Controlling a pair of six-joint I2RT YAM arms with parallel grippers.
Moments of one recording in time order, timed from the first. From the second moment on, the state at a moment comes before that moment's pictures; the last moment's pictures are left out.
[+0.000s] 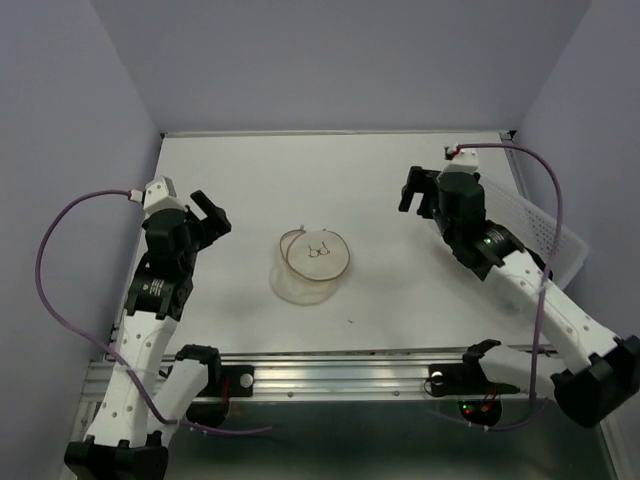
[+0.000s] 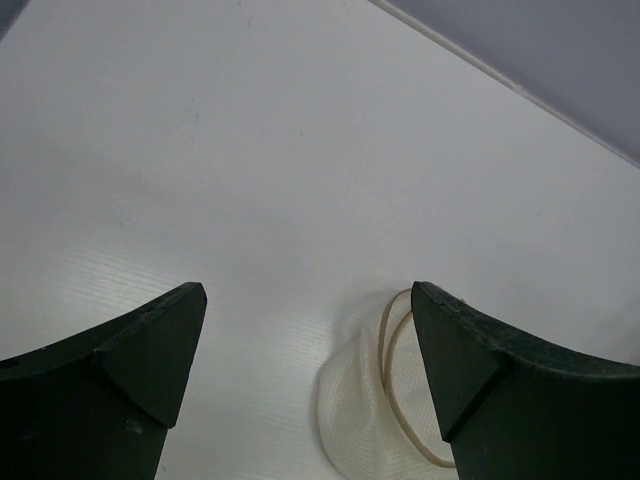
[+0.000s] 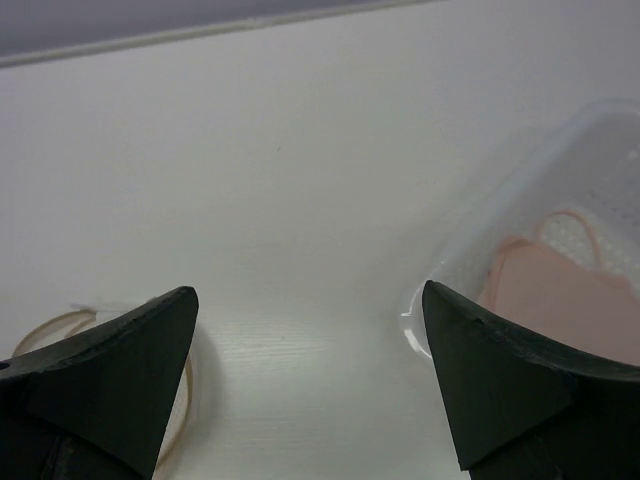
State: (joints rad) left arm -0.15 0.76 0.82 -0.44 -0.22 -0.53; right arm 0.50 1.19 1.04 -0.25 0.42 0.33
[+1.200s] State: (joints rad) left arm -0.14 0.24 1.05 -0.86 -0.32 -0.40; right arm 0.52 0.19 1.10 -0.64 0.41 0.12
